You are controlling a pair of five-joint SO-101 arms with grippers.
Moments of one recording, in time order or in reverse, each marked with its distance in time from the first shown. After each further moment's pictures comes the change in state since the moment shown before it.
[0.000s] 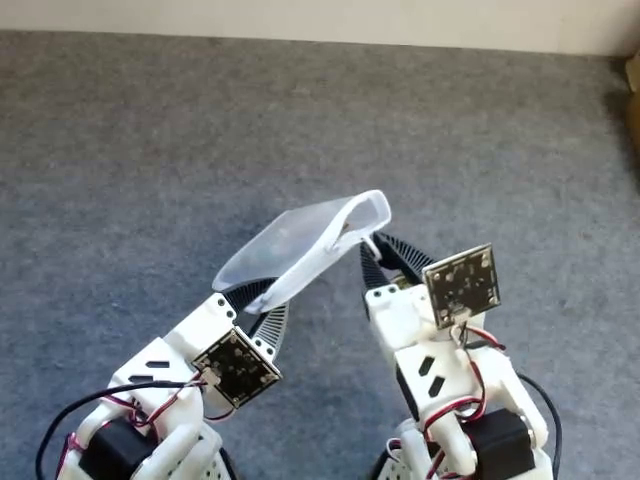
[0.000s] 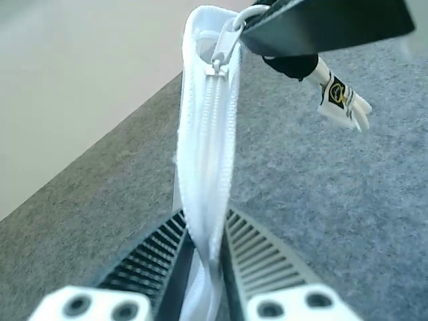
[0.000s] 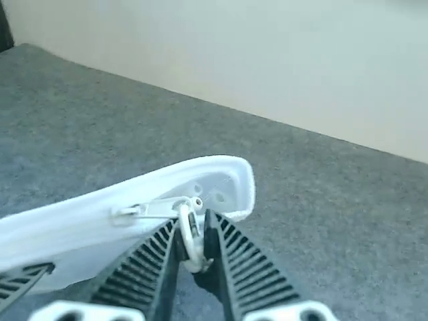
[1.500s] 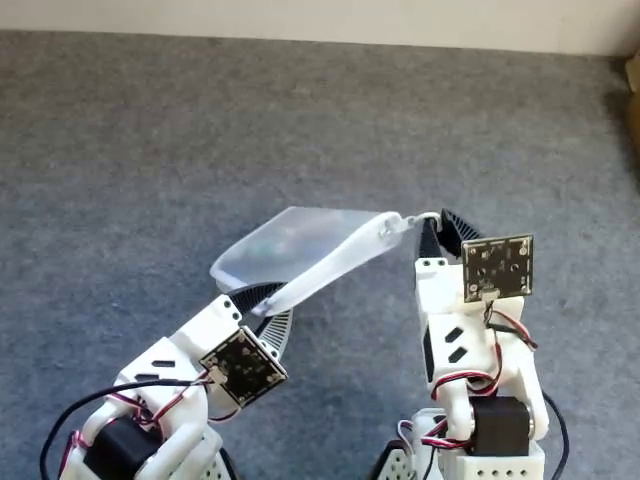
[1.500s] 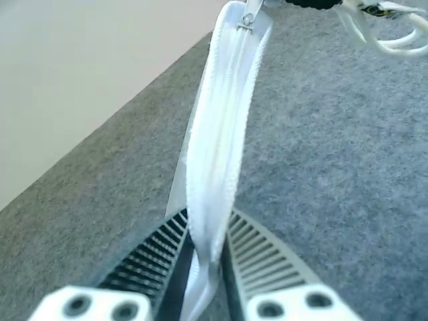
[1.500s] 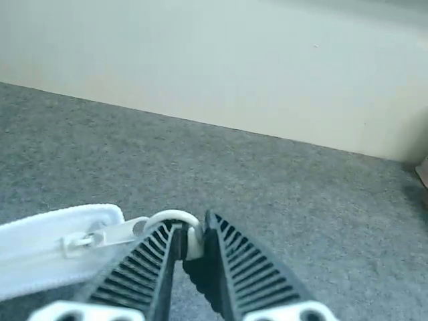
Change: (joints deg) left arm 0.2 0.0 0.7 0.1 0.0; right arm 18.5 0.0 6.5 -8.3 5.4
